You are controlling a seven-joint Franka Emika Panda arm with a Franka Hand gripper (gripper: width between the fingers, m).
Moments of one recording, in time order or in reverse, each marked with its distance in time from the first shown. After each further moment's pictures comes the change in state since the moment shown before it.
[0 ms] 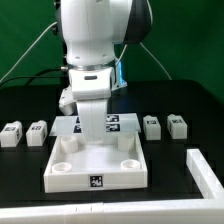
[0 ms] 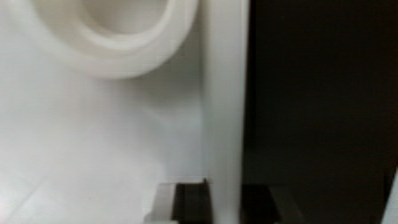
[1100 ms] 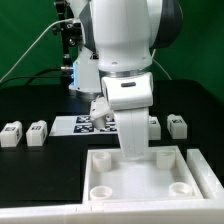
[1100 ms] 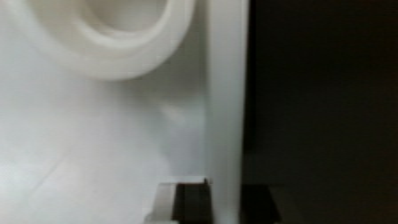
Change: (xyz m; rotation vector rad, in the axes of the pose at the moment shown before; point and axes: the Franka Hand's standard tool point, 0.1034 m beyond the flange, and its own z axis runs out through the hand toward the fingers) arm 0.069 0.078 -0.005 -0.059 0.046 -0.008
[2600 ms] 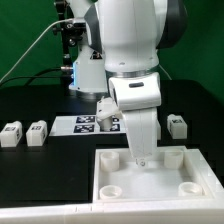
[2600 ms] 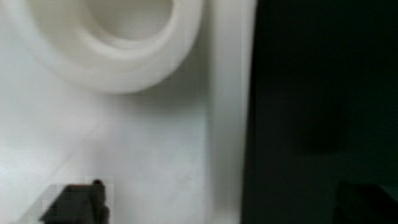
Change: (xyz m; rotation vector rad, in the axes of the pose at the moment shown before) arm 0.007 0.000 0.002 0.000 0.007 -0.009
